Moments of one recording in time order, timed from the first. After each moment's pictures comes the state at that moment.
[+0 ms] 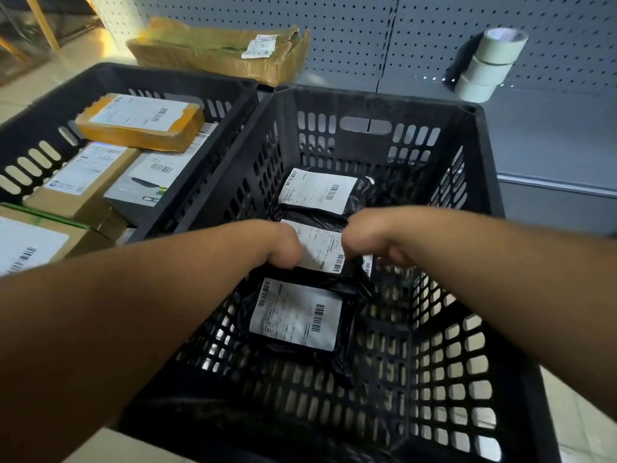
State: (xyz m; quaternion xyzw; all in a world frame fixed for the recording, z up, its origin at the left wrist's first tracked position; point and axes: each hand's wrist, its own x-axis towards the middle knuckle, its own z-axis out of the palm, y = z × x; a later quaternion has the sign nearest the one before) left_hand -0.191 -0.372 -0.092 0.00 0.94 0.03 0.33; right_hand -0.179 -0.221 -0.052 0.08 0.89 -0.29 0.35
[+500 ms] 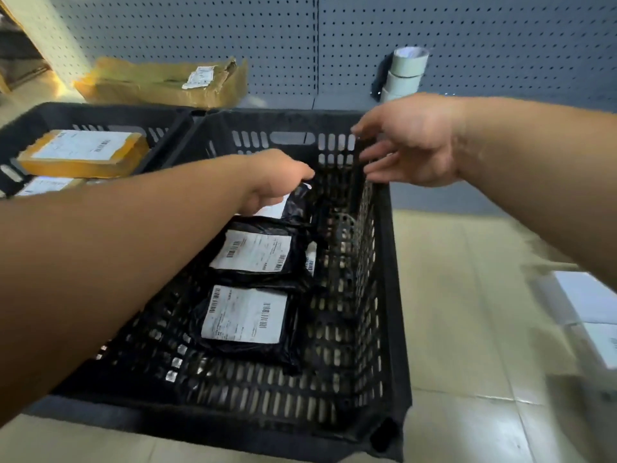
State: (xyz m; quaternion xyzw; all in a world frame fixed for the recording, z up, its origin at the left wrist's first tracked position) left_hand -0.214 -0.284 -0.012 -0.07 0.87 0.44 0.21; right_hand -0.174 -0.085 0.049 0.14 0.77 -0.59 0.19
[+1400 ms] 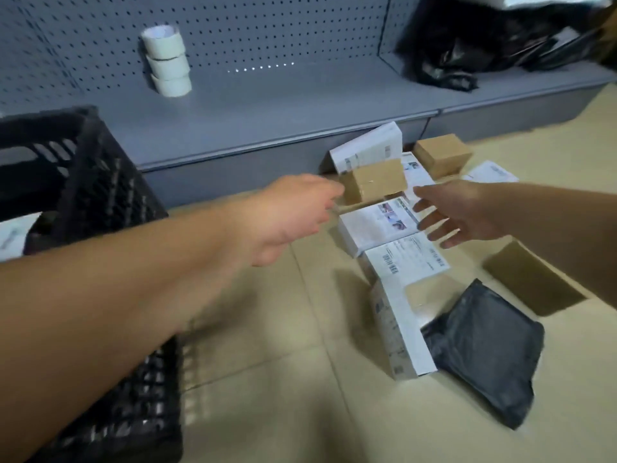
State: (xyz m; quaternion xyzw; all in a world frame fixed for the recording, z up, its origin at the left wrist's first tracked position) left_hand -0.040 0.062 -0.012 0.14 0.76 0.52 0.36; right_hand 0.039 0.329 -0.060 0.43 0.75 -0.47 0.18
